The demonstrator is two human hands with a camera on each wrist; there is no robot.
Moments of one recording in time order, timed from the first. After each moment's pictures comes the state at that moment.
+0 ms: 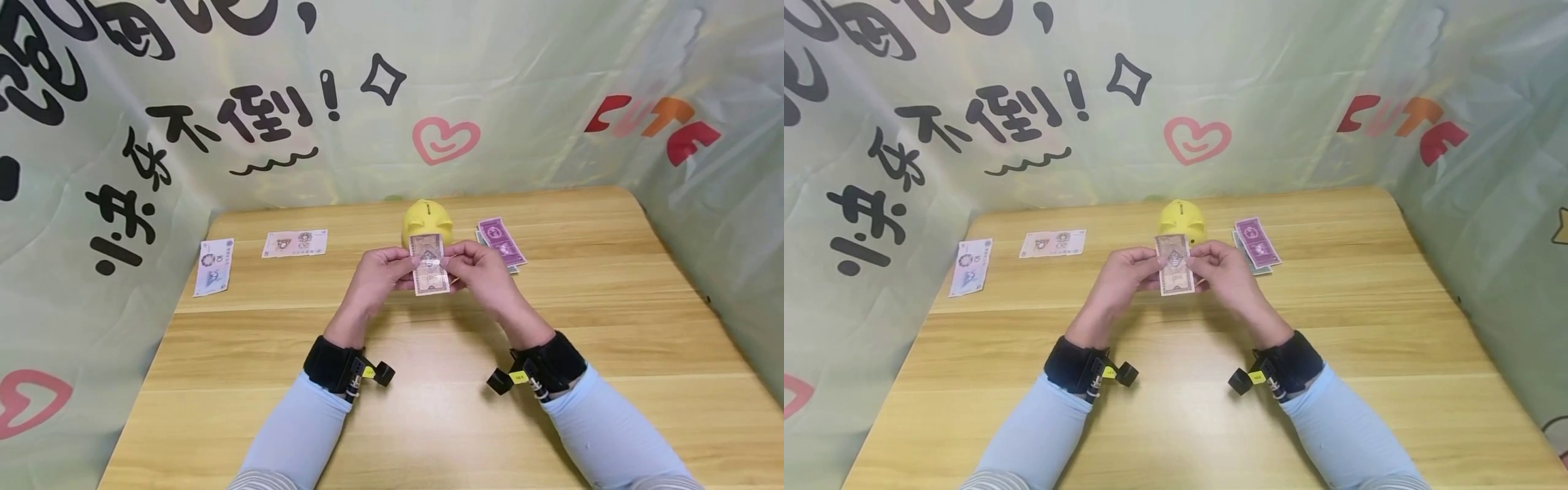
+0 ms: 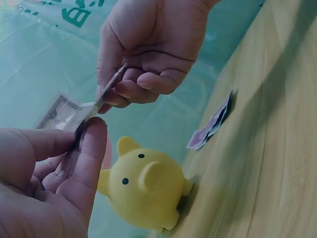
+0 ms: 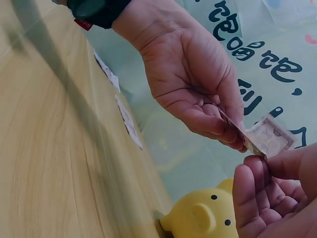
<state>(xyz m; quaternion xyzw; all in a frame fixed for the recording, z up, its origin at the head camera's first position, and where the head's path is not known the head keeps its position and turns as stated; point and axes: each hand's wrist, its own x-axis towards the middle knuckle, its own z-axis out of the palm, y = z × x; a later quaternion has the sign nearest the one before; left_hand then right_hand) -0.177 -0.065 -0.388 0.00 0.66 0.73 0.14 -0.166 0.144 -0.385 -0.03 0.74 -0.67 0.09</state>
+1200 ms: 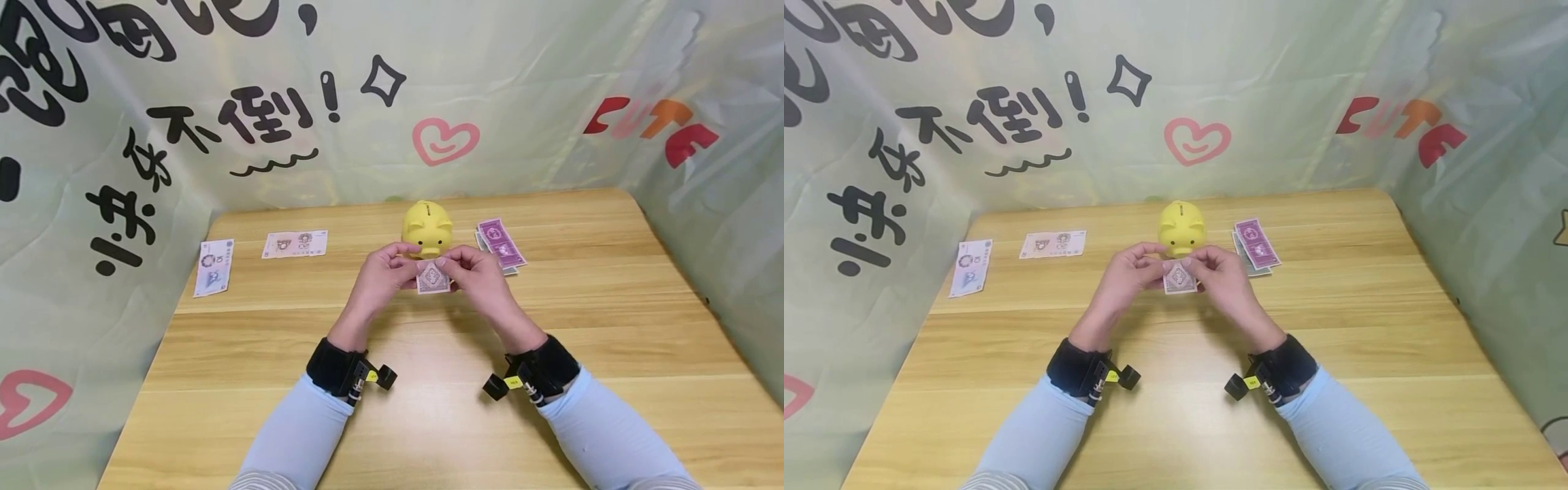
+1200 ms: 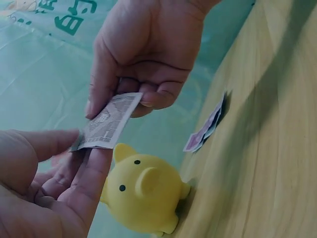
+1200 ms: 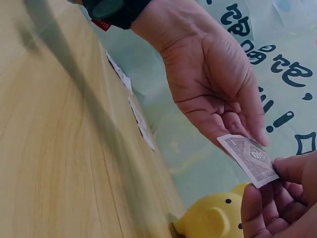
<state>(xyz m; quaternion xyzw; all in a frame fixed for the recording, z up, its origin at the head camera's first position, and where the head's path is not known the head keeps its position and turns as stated) -0.172 -0.061 -0.383 0.03 0.71 0.70 0.13 -0.163 0.137 -0.392 -0.04 0.77 -0.63 0.03</state>
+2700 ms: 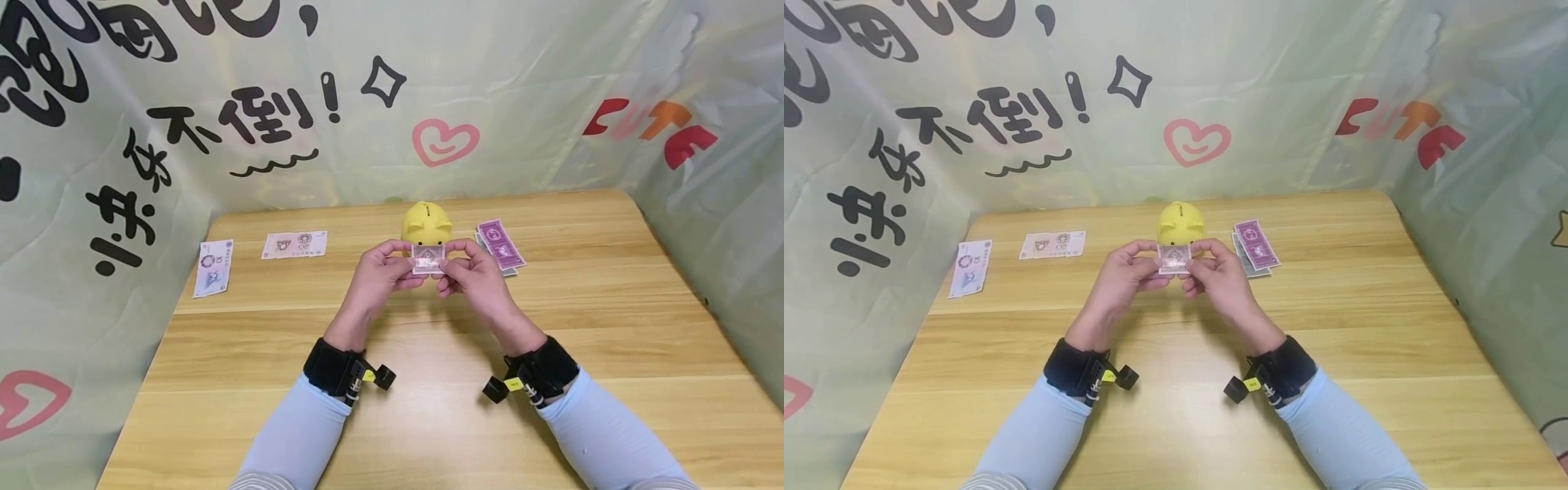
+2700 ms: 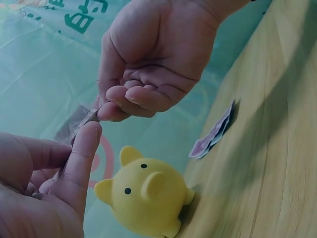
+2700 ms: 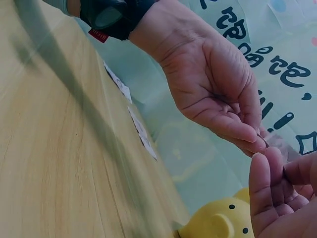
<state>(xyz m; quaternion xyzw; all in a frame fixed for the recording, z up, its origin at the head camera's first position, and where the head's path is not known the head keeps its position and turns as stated) -0.173 -0.064 -0.384 0.00 0.61 0.78 0.14 -0.159 0.134 -0.392 -0.03 0.66 -0.74 0.08</state>
